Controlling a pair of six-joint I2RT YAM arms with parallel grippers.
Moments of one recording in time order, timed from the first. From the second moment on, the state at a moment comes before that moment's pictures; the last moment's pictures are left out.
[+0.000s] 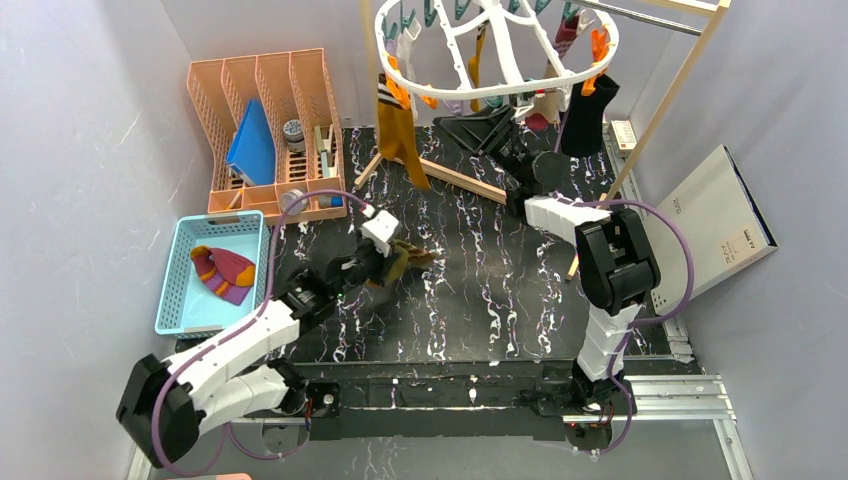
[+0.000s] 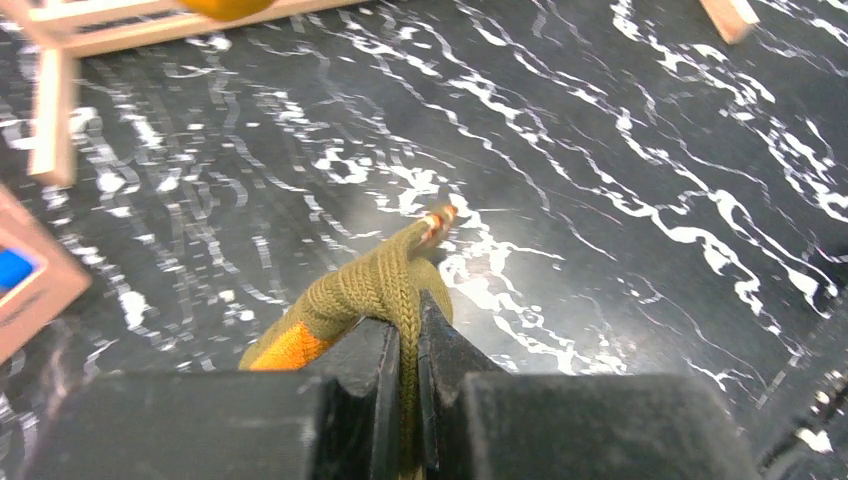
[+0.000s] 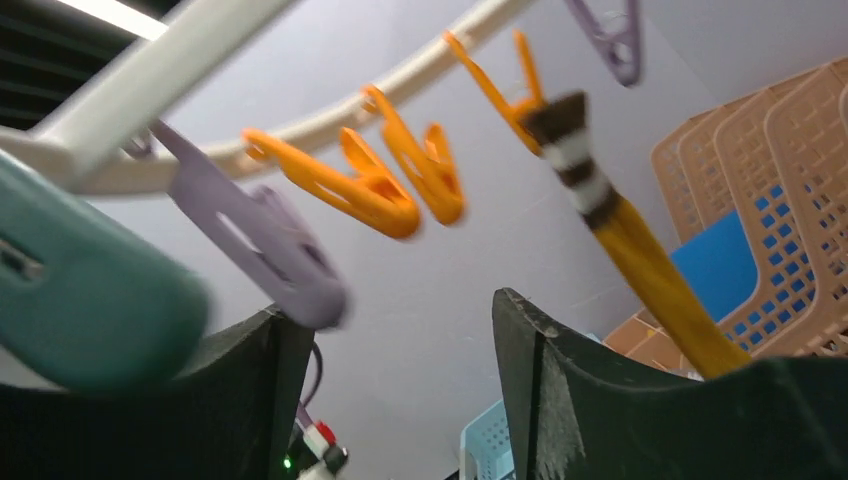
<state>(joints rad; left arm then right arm) -0.73 1.03 0.60 0.07 0.04 0.03 0.42 1.90 1.27 1.45 -0.59 1.44</state>
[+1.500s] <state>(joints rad) 0.38 1.03 0.75 -0.20 -0.28 -0.21 0.37 1.67 0.93 1.45 -0.68 1.46</state>
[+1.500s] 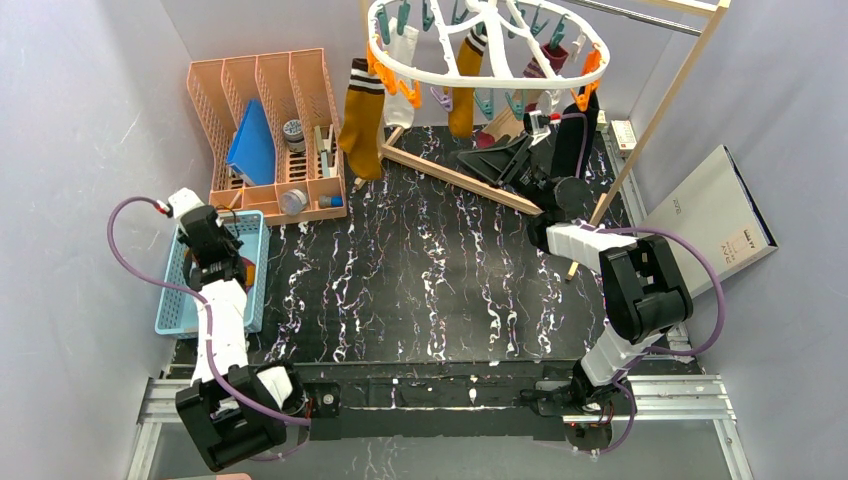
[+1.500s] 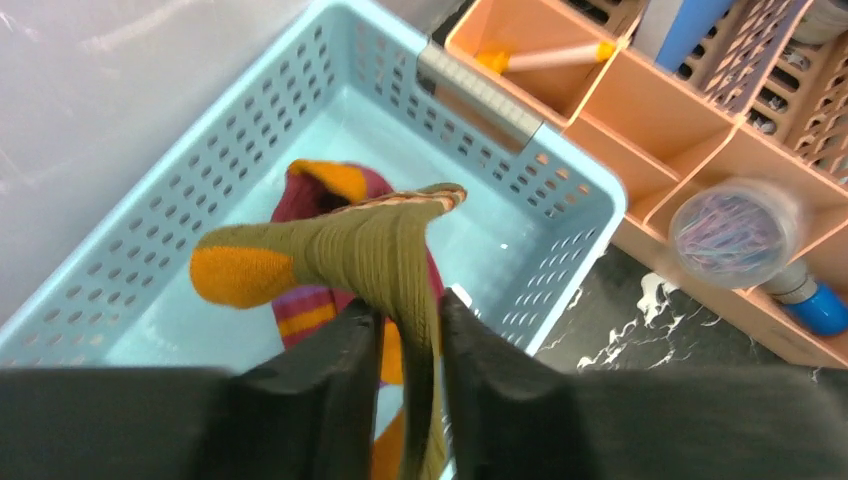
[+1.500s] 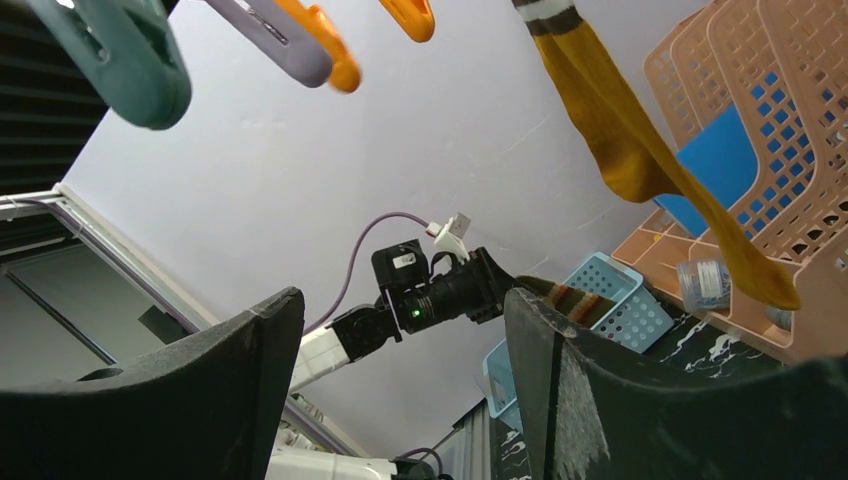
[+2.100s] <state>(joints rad) 0.38 0.97 0.85 -0.23 0.00 -0.34 0.37 1.67 0.90 1.45 -0.69 1.47</state>
